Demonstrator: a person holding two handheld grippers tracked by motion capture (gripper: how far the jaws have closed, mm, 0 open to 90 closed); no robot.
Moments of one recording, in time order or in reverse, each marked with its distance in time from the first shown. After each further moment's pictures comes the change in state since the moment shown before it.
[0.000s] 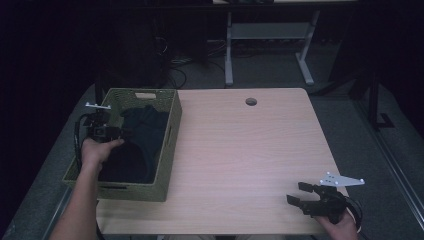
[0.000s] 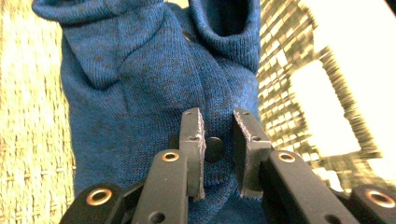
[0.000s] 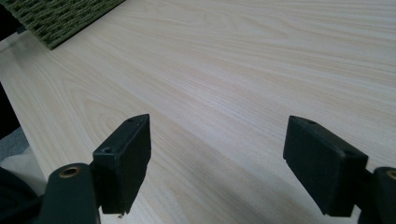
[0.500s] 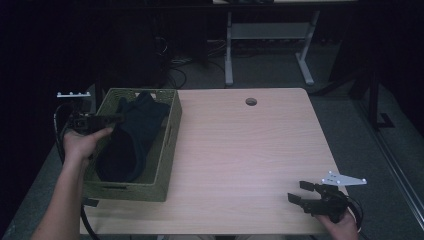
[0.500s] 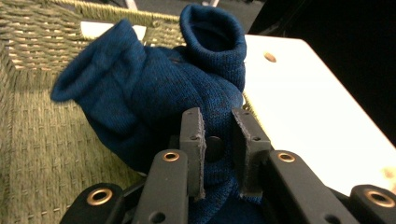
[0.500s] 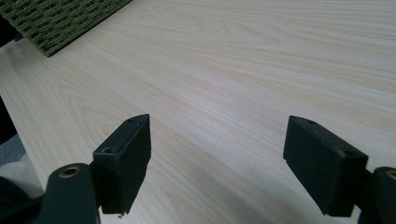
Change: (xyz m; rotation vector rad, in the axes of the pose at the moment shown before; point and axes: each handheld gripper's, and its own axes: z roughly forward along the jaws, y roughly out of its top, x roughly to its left) left arm -0.020 0.019 -0.055 -0.176 -0.085 0.047; right arm -0.002 0.001 -0.002 -0.019 -0.011 0.013
